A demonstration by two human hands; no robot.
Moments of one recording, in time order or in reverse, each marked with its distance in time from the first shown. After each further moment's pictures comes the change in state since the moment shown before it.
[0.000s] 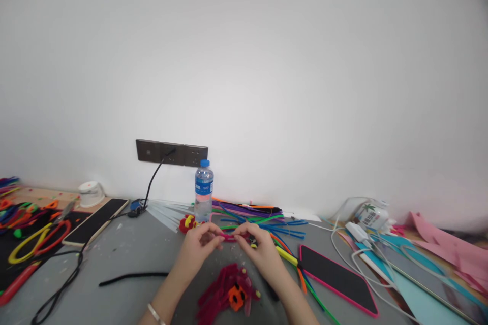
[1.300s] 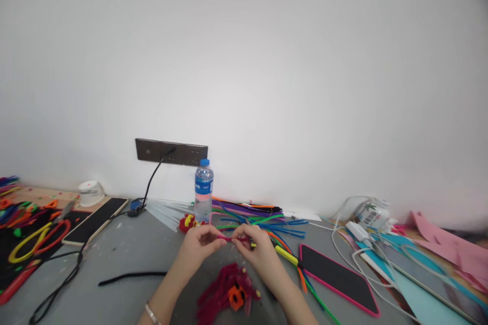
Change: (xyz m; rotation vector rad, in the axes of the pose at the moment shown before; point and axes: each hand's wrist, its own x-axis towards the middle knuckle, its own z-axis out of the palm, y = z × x) left_hand 0.004 -0.001 -0.001 -0.115 -0.029 -0.055; right_hand -0.002 0.000 0.005 -0.135 -0.049 0.043
